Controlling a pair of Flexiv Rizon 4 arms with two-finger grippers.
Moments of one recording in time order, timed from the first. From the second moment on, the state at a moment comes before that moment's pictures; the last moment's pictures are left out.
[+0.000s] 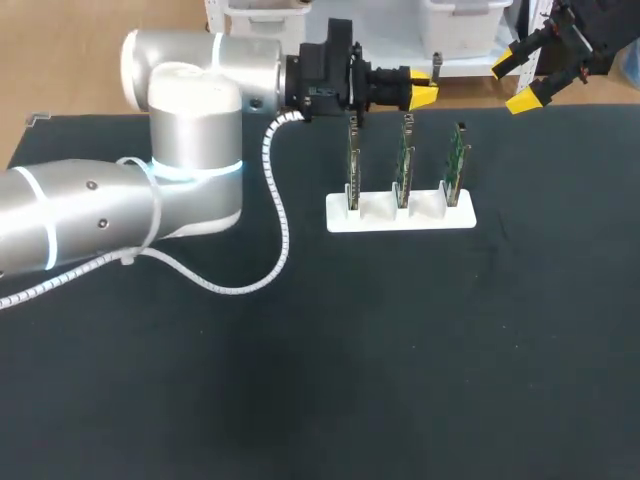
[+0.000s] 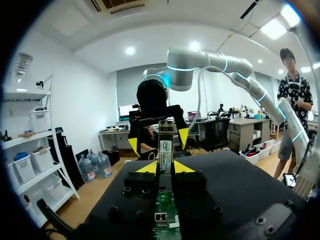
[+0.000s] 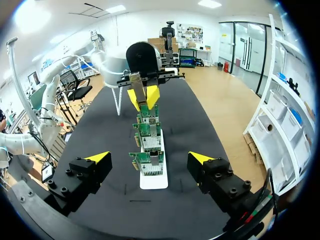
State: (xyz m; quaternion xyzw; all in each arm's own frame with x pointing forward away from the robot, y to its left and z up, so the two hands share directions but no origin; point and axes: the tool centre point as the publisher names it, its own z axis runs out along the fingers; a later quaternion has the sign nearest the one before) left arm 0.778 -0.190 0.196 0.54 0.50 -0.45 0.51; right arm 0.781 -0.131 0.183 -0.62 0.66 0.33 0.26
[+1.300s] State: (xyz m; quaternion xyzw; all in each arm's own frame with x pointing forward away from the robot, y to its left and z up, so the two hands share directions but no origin) left arm 0.789 -0.231 0.190 0.53 0.49 -0.47 0.50; right arm 0.781 -0.131 0.183 -0.62 0.66 0.33 0.26
